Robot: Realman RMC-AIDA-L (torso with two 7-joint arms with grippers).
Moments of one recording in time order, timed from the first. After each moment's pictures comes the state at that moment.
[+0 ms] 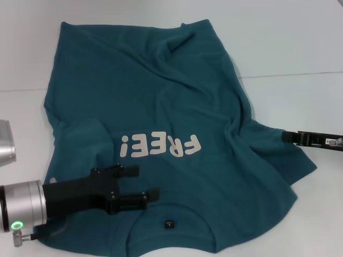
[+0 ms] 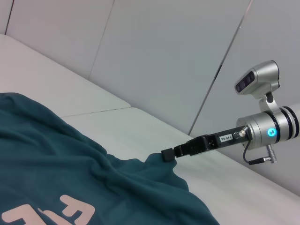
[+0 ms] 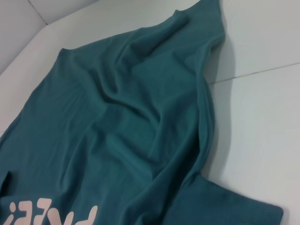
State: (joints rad) left arm -0.52 -2.16 0.71 0.63 1.99 1.51 -1.46; right arm 0.58 2.03 -0.50 -0.59 -2.23 -1.08 1.94
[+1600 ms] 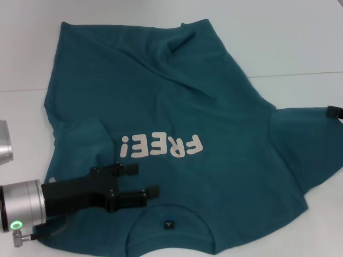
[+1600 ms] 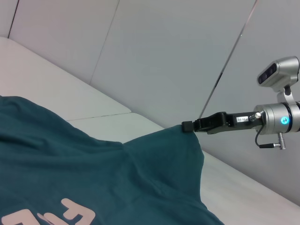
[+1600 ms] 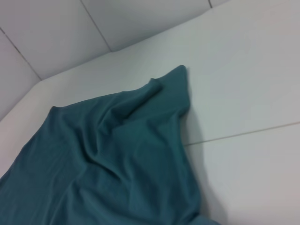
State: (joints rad) left arm -0.51 -2.16 0.70 0.63 1.98 1.52 -1.48; right arm 0.49 1.94 -0.50 -0.66 -2.06 -1.16 1.92
